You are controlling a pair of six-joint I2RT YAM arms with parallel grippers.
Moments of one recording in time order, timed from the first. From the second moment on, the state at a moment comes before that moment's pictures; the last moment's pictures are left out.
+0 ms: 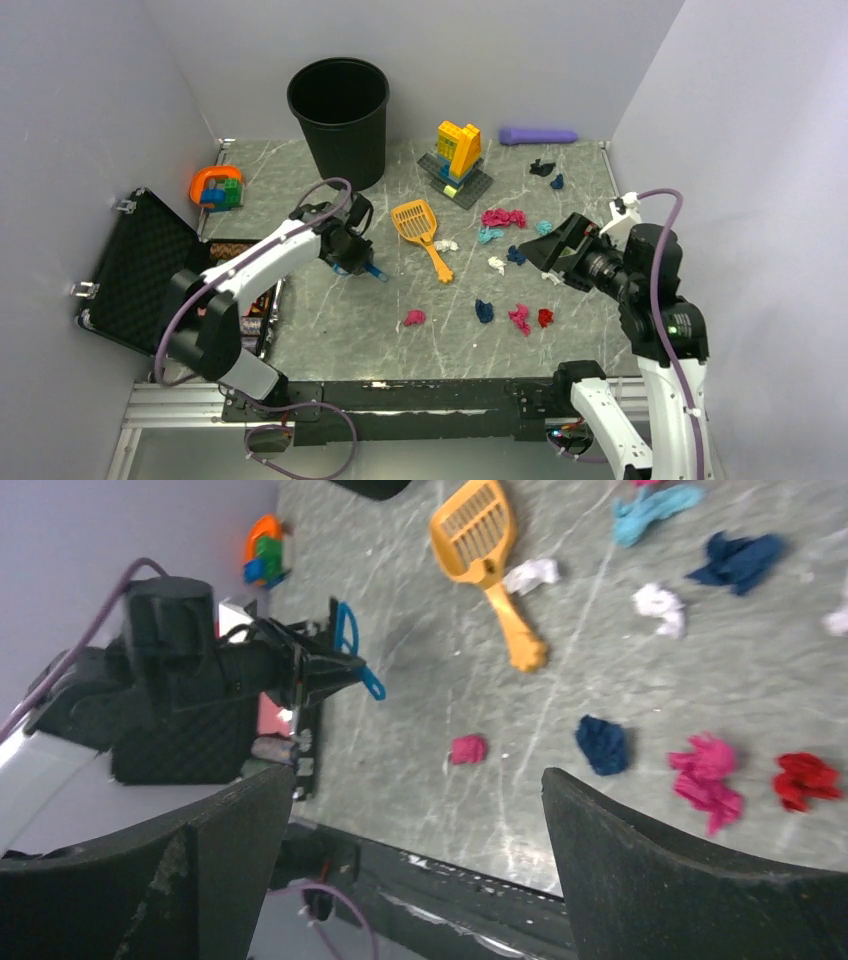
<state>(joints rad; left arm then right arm) -0.52 1.56 1.13 -0.86 -0.15 -1.52 0.06 0.66 1.17 -0.99 -0.35 0.63</state>
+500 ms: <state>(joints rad) -0.75 1.41 1.33 -0.74 0.01 -1.69 0.12 0.64 0.93 -0.60 -0.55 0.82</state>
